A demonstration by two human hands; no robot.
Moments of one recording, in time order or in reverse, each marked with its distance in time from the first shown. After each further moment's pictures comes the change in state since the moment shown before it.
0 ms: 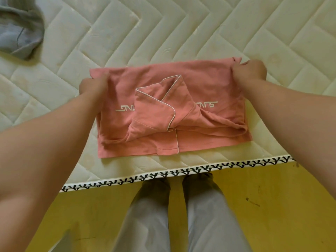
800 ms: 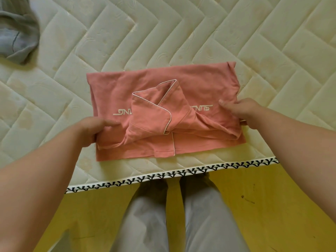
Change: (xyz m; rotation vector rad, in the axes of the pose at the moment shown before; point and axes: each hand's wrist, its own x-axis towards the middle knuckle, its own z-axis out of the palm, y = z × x) left_hand -0.030 -0.063 -0.024 0.100 -0.577 -0.195; right_hand -0.032 0.063 -0.013 0.058 -0.444 0.265
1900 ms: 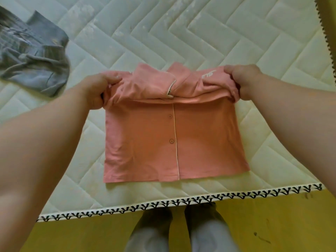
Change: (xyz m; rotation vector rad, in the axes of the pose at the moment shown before) left_hand -0.046 0.167 -0.035 -0.288 -0.035 0.465; right_hand -0.015 -0.169 -0.033 0.460 0.059 -0.182
